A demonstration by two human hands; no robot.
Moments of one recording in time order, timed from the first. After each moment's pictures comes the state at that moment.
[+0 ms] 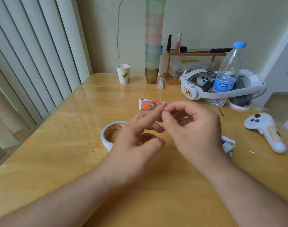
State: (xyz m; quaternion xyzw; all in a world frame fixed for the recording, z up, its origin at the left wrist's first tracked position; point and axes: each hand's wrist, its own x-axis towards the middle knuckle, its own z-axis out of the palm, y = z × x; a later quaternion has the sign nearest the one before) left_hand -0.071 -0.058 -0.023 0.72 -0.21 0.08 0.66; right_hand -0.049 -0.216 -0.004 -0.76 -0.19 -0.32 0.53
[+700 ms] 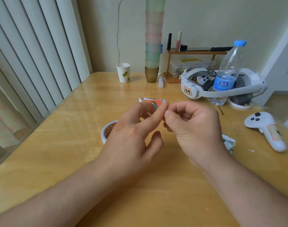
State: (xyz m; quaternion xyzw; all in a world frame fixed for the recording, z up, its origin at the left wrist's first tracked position) left_hand -0.066 -0.048 -0.016 0.86 -0.29 0.32 0.27; right_hand -0.051 -0.210 0.002 -0.71 -0.14 -0.20 0.66
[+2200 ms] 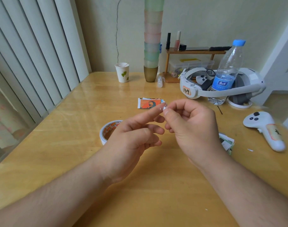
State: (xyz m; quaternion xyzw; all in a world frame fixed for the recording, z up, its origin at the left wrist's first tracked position) left_hand -0.068 -0.056 -0.012 0.57 -0.15 -0.09 0.80; right_hand -0.050 -0.212 0.002 -0.71 -0.14 -0.19 0.66
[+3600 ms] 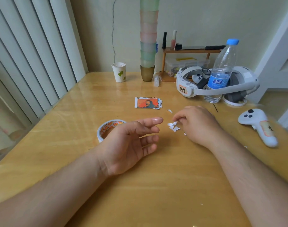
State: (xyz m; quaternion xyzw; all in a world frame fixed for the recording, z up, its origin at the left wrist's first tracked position) left_hand -0.047 -0.051 -0.024 0.50 -0.03 -0.26 0.83; right_hand 0.019 -0.277 -0.026 -0.98 -0.08 -0.09 0.15
